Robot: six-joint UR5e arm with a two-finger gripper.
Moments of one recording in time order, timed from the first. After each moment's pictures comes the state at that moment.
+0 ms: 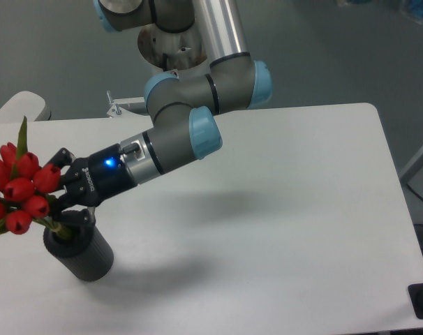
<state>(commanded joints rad) 2.30 -1.97 -1.72 -0.74 0.19 1.16</state>
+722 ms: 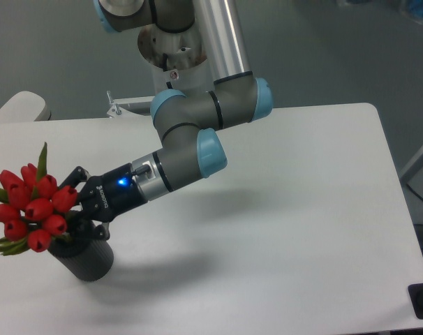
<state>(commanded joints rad) 2.32 -2.03 -1.75 -0.74 0.20 1.21</state>
